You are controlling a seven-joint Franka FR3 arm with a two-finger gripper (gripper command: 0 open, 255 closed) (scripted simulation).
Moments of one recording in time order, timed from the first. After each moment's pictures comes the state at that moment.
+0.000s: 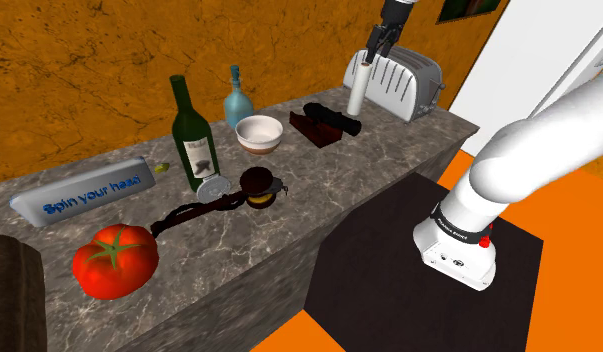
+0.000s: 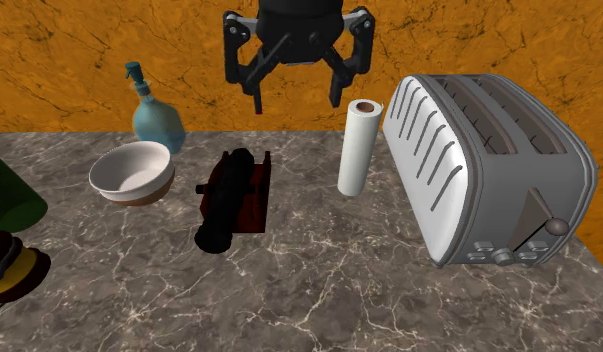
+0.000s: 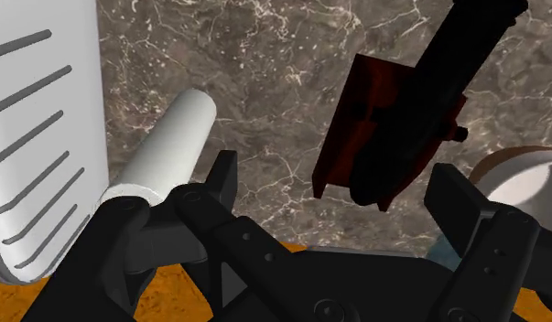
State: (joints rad) arm -0.09 -0.38 -0.31 -2.26 -0.06 2.02 -0.34
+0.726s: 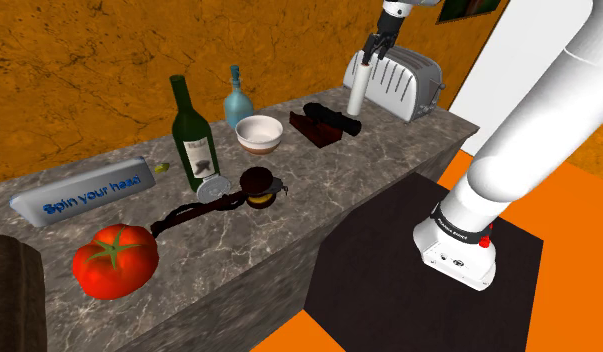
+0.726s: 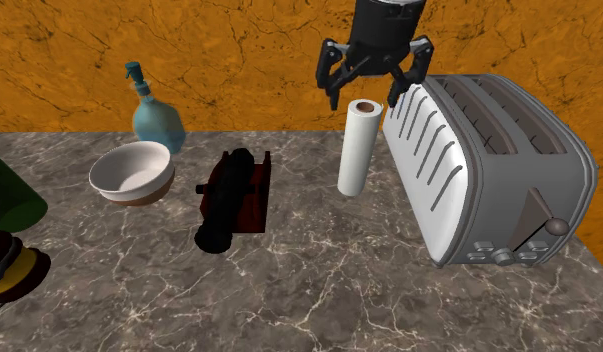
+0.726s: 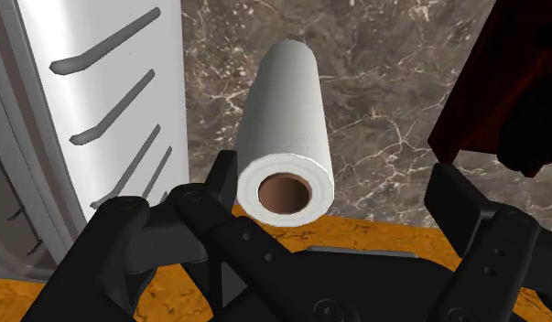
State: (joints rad) arm -0.12 -0.03 -0.45 -2.07 0.09 2.21 -0.50
